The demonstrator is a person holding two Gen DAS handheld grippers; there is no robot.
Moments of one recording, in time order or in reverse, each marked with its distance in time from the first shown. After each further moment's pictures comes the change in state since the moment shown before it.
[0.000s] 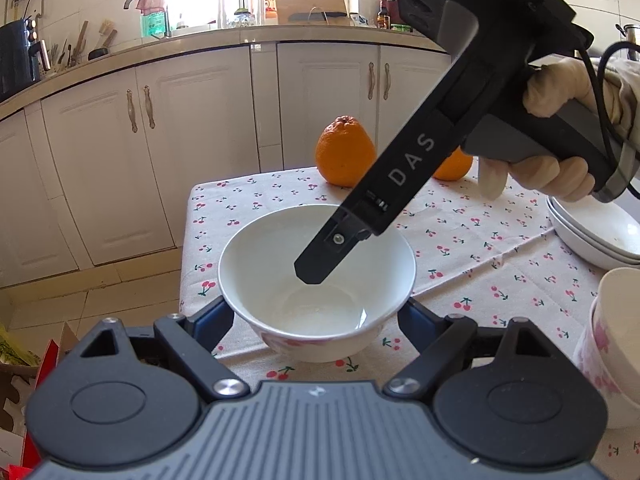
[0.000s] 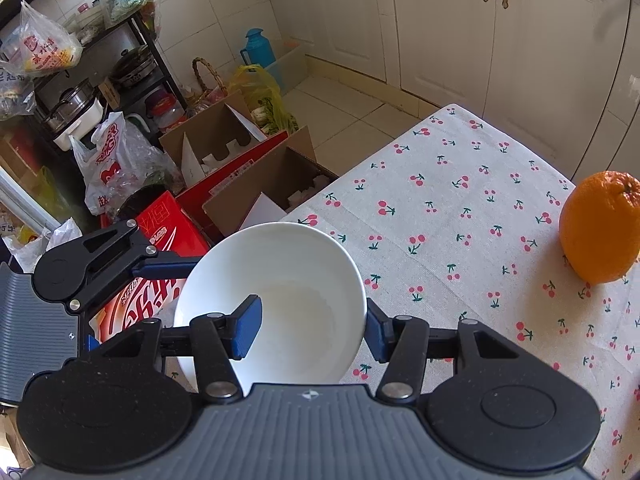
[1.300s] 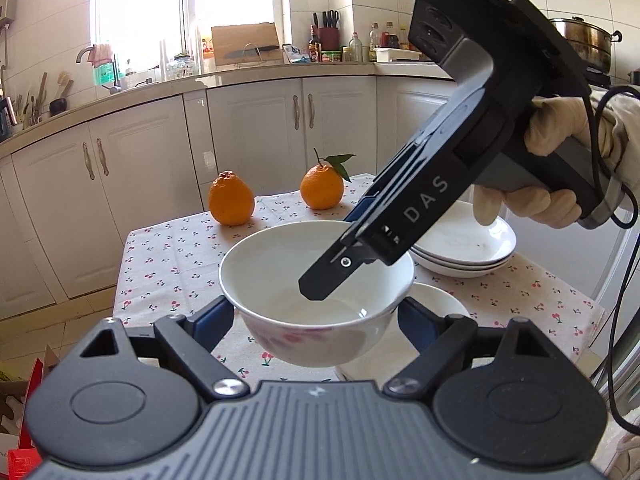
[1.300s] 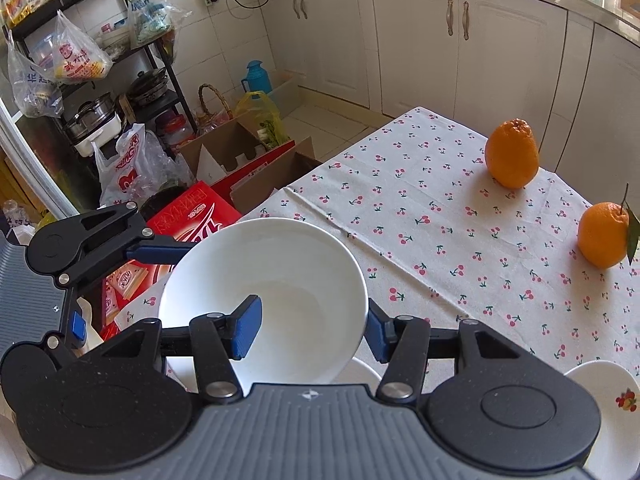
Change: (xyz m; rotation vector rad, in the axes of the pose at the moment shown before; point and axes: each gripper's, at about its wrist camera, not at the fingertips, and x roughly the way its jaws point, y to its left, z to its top) left arm -0.111 -0.128 0.006 0.092 -0.059 -0.092; right arm -0.147 0.059 -0.139 0.015 -0.120 -0.062
